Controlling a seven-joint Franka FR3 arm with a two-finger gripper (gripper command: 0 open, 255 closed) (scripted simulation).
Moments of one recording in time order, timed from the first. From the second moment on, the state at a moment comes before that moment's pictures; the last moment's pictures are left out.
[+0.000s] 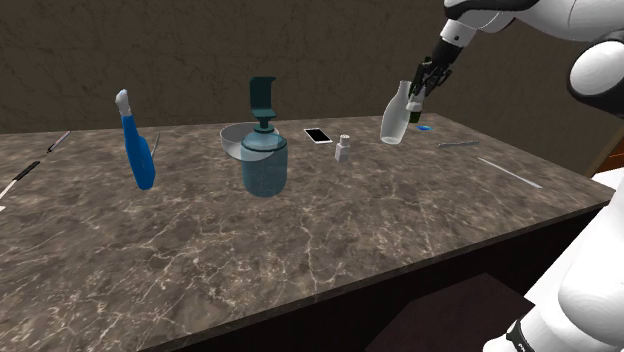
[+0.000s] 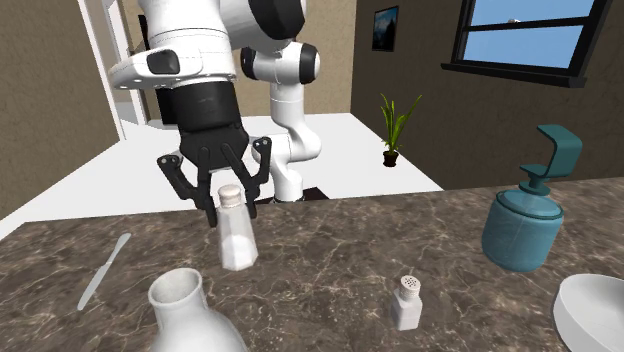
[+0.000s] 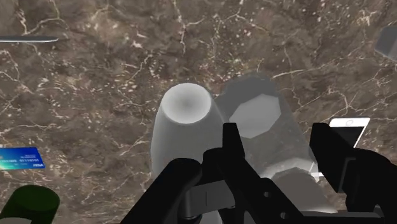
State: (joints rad) arm -0.17 0.17 -0.43 -1.41 0.27 1.75 -0.36
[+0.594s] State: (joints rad) arm -0.03 0.09 -0.34 -1.51 0.18 1.82 -0.13
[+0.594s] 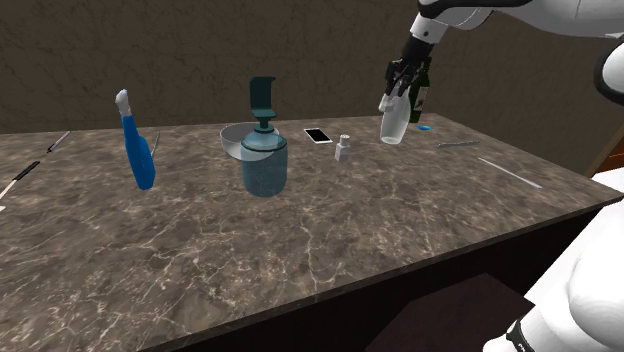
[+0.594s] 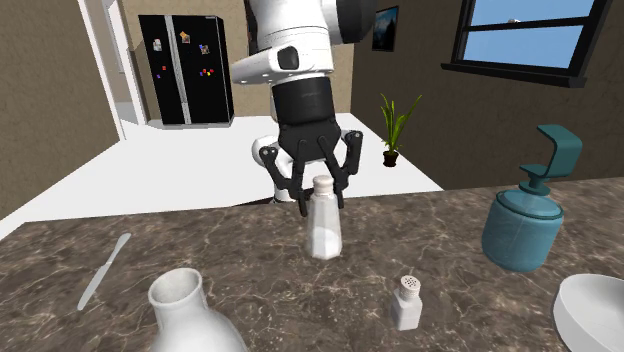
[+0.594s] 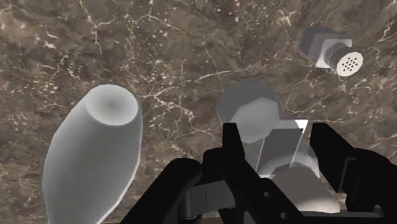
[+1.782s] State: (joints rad) arm 0.20 0.19 -0.17 -1.38 0.08 1.84 0.28
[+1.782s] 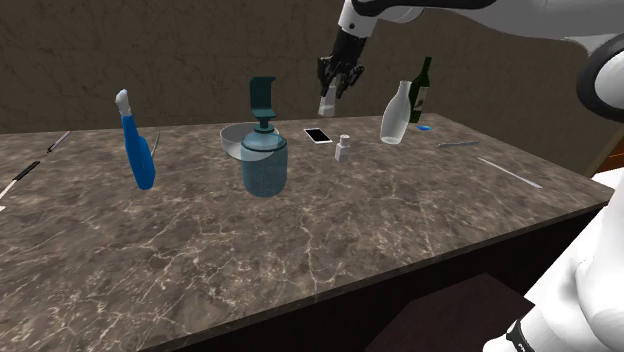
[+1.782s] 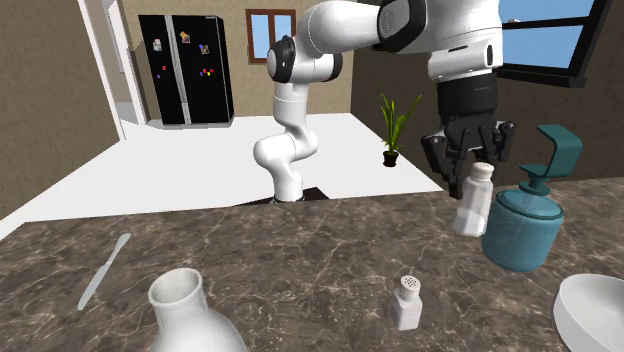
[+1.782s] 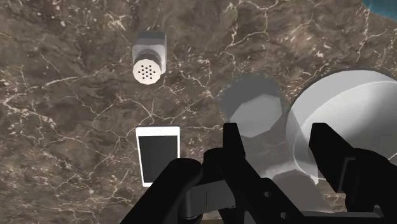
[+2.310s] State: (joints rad) arm 0.26 0.26 -0.14 -1.32 0.06 1.85 0.39
